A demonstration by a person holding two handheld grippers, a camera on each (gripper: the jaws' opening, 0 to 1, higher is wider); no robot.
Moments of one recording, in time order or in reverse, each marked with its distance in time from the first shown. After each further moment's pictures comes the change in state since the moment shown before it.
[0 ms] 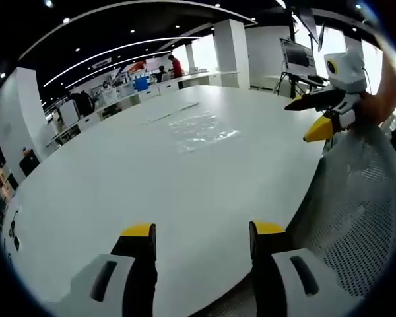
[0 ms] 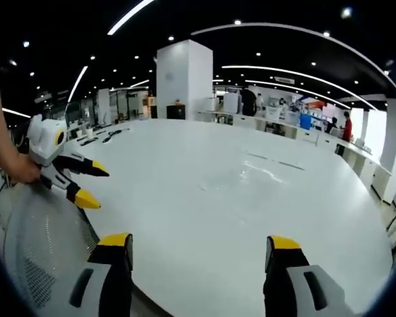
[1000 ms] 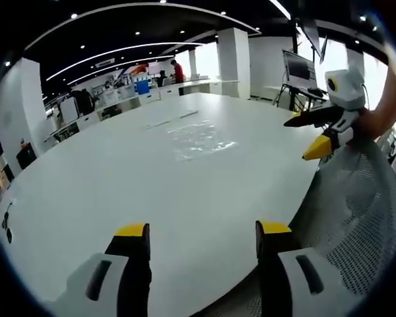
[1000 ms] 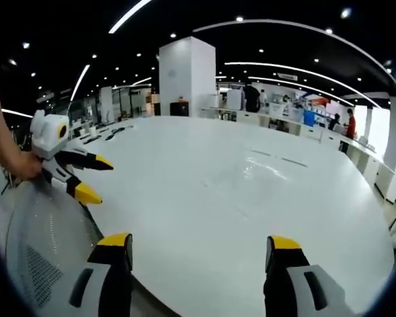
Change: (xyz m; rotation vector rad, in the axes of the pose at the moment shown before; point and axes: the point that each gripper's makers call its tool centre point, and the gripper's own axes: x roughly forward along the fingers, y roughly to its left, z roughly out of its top) left arm 0.002 0.002 0.005 -0.070 -0.052 -0.027; right arm -0.003 0.005 -0.003 0.007 0.025 0.034
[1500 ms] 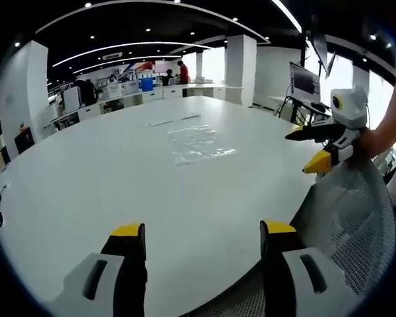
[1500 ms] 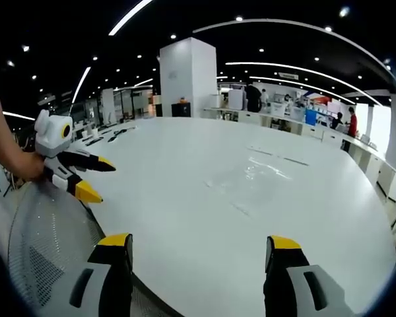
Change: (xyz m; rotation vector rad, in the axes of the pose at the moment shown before) left arm 0.002 -0.001 -0.001 -0.087 0.000 -0.022; right arm -0.002 -0.002 -0.001 0.015 -0.006 0.016
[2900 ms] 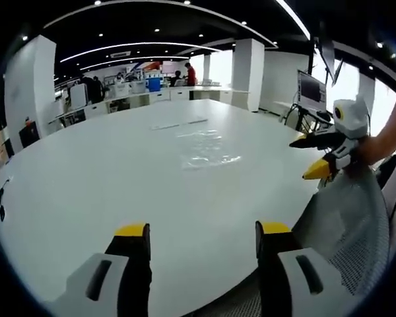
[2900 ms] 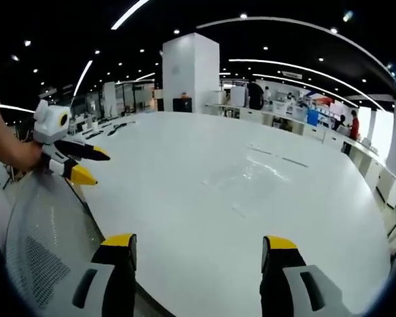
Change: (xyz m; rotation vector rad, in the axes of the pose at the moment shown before) left arm -0.012 0.008 0.019 -0.037 -0.028 0.024; right arm 0.000 -0.012 0.005 -0.066 0.043 -0.006
